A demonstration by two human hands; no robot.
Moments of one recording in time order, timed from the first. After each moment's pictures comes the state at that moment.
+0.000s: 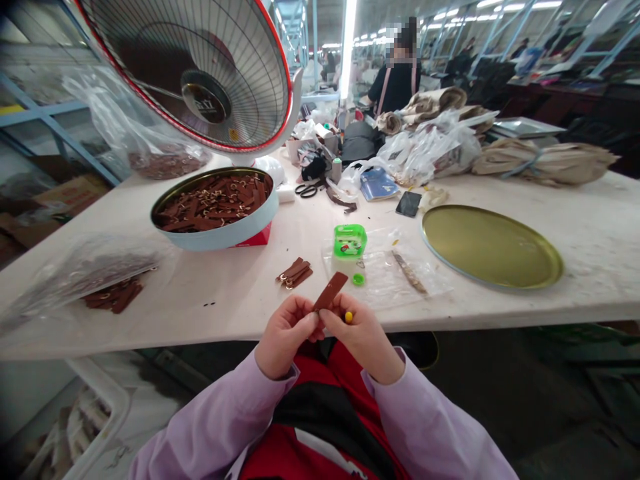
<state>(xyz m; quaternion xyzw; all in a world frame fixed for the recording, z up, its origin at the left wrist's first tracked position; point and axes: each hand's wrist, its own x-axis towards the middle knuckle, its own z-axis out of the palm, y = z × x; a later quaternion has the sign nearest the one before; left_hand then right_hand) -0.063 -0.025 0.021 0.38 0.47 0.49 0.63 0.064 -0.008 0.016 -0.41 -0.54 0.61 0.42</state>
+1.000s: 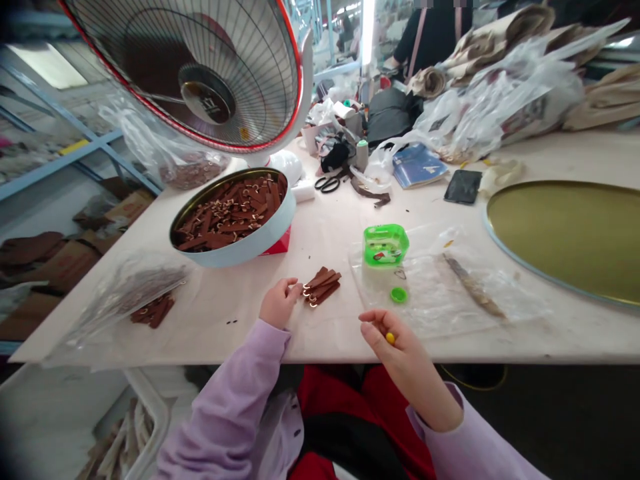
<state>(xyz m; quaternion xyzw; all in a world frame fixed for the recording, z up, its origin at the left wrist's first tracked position) -0.165 0.081 -0.053 0.56 0.72 0.34 0.23 0.070 0.033 -0.026 -0.52 -0.47 0.58 0.40</state>
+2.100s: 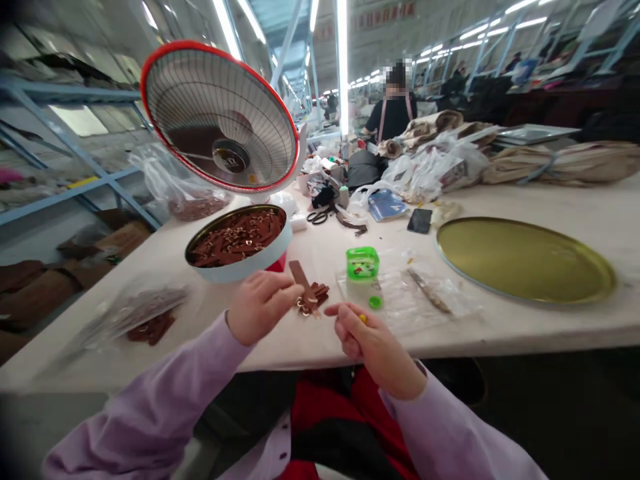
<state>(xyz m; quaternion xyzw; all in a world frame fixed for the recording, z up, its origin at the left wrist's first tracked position) -0.146 0.038 0.089 0.88 0.32 0.23 -0.27 0.060 0.002 0.032 -0.33 -0.39 0.74 0.44</state>
